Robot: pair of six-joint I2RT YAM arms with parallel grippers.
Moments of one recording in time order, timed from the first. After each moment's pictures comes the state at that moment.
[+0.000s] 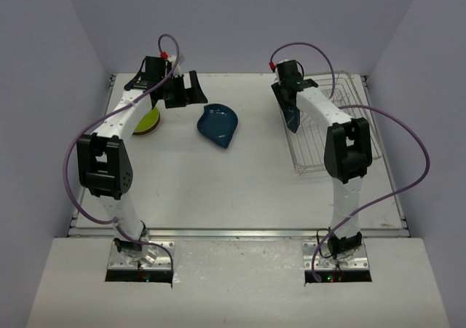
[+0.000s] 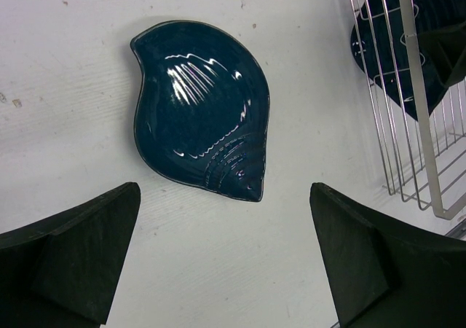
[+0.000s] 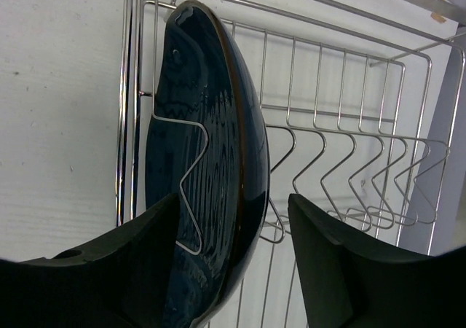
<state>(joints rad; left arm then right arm) -0.10 1.83 1.60 -0.53 0.44 -0.29 0.29 2.12 1.77 -0.50 0.41 -0.24</state>
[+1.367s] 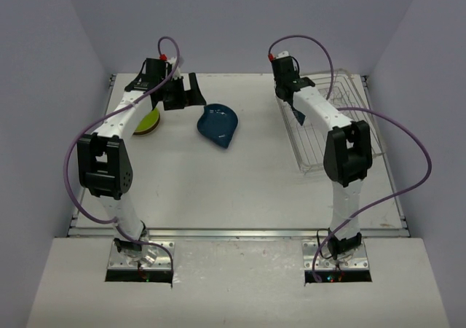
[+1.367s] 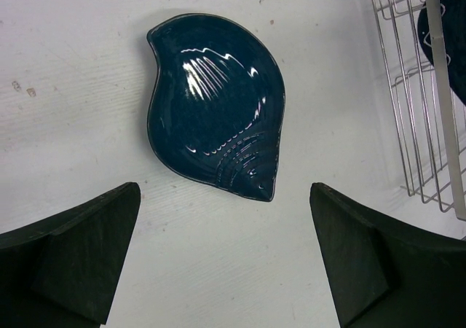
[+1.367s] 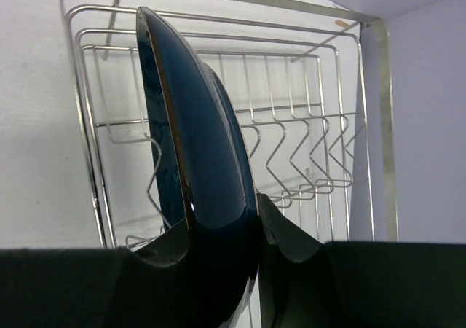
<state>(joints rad) -0.10 1.83 1.58 -0.53 0.40 -0.29 0.33 2.09 1.78 -0.45 0.63 -0.24</state>
